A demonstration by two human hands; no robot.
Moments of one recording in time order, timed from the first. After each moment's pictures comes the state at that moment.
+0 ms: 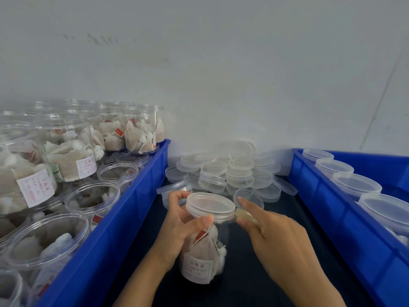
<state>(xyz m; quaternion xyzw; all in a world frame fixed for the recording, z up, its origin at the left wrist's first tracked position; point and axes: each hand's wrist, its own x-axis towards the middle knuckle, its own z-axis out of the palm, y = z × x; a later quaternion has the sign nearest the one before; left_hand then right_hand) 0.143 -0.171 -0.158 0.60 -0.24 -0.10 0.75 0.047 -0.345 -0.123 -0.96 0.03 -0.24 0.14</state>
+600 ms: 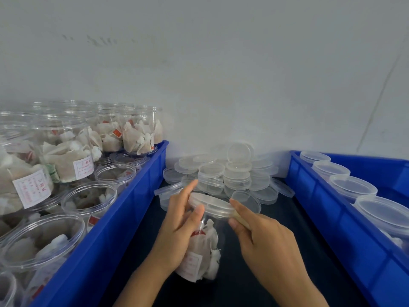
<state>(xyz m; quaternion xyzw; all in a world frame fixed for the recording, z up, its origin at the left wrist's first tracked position) 0.126 -0.174 -0.149 0.71 -0.26 0.01 0.66 0.050 -0.338 -0.128 -0.95 0.02 -0.26 0.17</state>
